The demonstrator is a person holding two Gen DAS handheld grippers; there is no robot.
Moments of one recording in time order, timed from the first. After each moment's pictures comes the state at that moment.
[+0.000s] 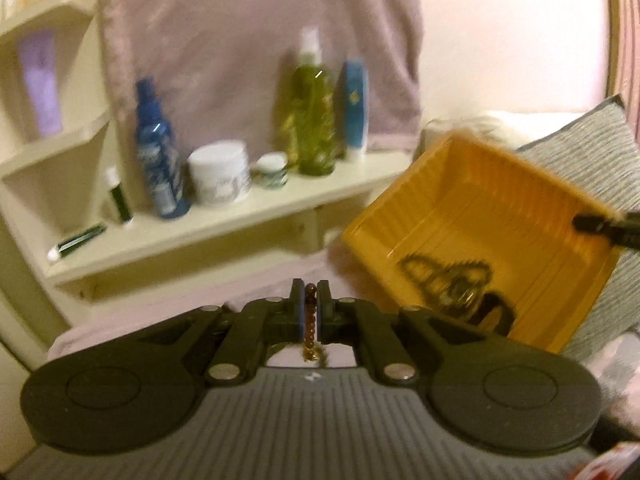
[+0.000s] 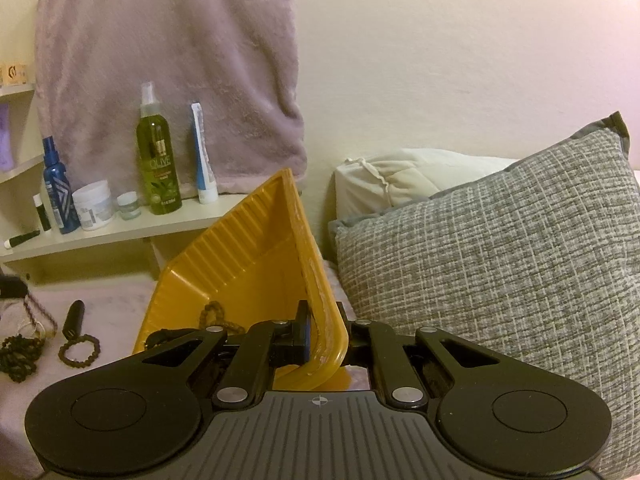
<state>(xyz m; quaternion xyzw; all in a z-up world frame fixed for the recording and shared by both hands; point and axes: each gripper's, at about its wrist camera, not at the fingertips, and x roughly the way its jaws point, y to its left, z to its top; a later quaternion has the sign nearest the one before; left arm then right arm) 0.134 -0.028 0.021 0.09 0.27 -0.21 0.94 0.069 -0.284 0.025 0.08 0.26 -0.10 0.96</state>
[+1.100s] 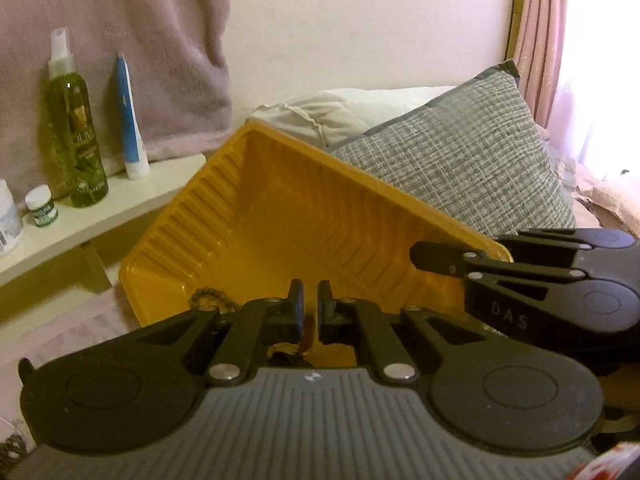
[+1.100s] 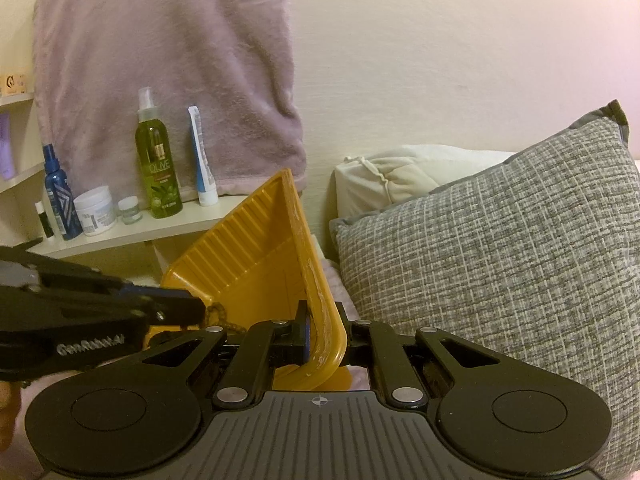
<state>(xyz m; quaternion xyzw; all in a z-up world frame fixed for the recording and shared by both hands) 0.139 -0.176 0.005 0.10 0.30 -0.37 0.87 0.065 -0.285 0.025 0.09 0.25 -0.10 0.96</state>
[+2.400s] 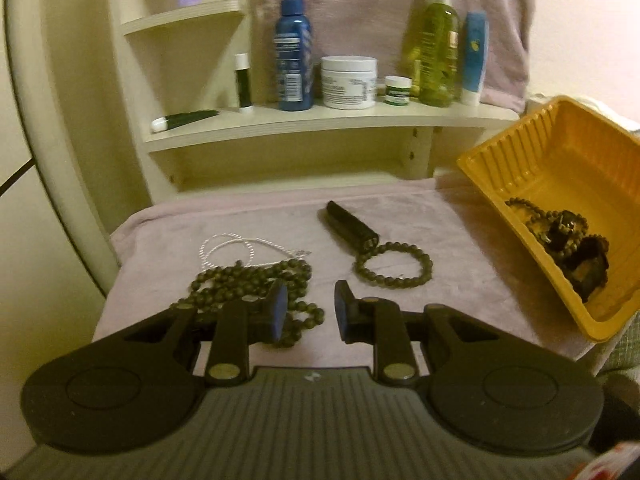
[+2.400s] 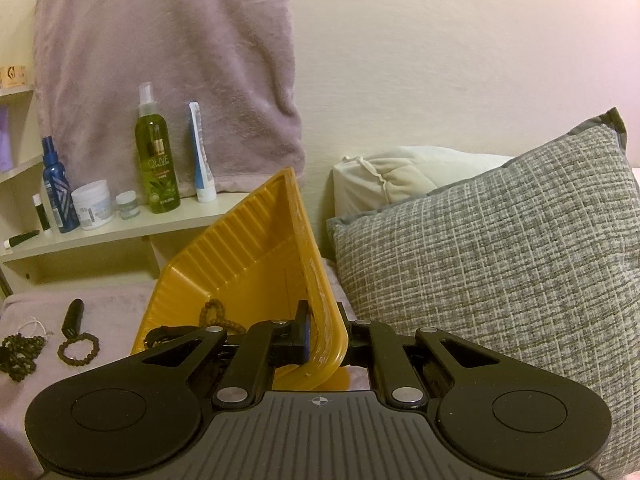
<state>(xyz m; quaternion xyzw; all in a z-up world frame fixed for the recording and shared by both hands) 0.108 0.036 -0.047 0.04 0.31 -0.06 0.95 0.066 -0.283 0.024 0.08 0.26 -0.10 0.96</state>
